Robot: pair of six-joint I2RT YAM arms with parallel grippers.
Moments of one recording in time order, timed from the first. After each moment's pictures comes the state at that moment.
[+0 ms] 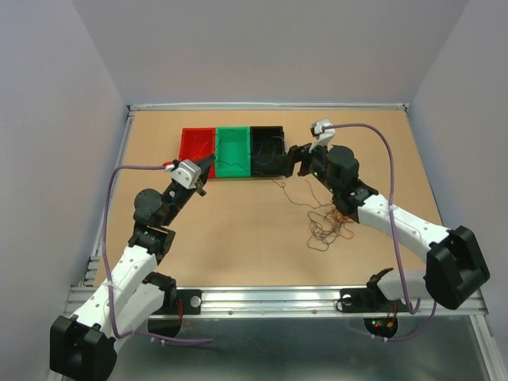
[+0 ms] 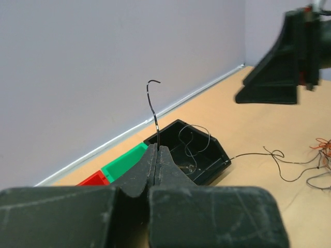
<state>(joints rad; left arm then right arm) -0.35 0.76 0.46 0.58 0.33 0.14 0.58 1.36 0.89 0.38 0.04 0.21</state>
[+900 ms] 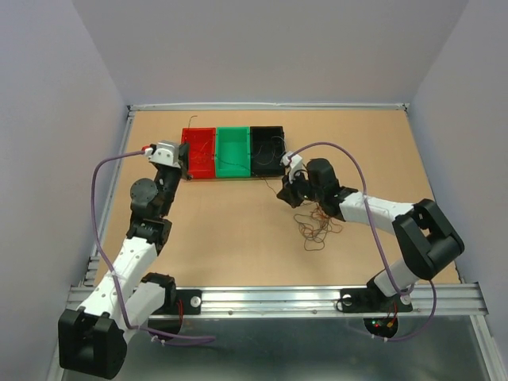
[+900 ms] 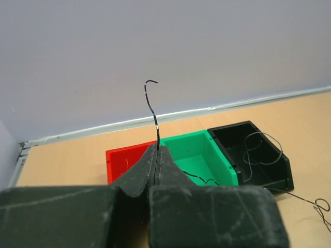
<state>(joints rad) -0.23 0.84 0.51 0.57 0.02 0.02 0.58 1.54 0.77 0.24 -0.35 -0.02</state>
